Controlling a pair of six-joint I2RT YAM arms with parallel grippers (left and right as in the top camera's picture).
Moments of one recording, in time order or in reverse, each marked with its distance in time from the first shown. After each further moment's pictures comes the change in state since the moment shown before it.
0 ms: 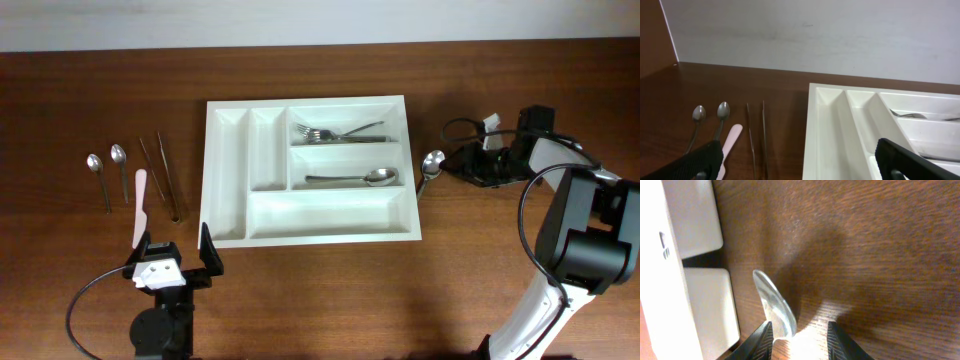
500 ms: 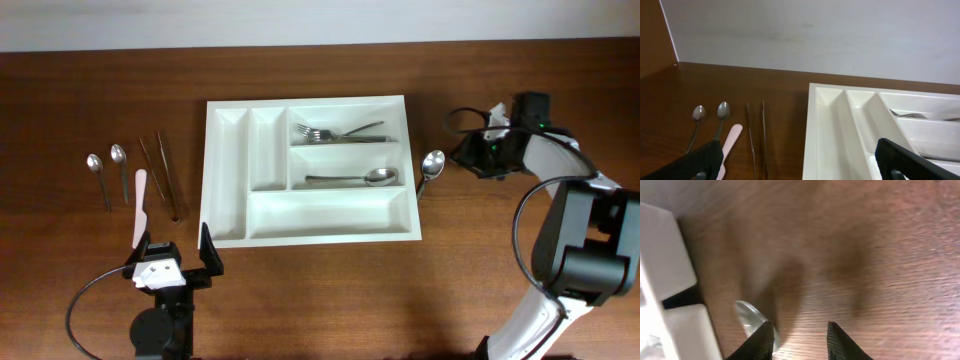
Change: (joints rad) left arm 0.000 0.000 0.000 0.000 0.000 0.000; right arm 0.040 -0.076 -0.001 0.053 0.246 0.182
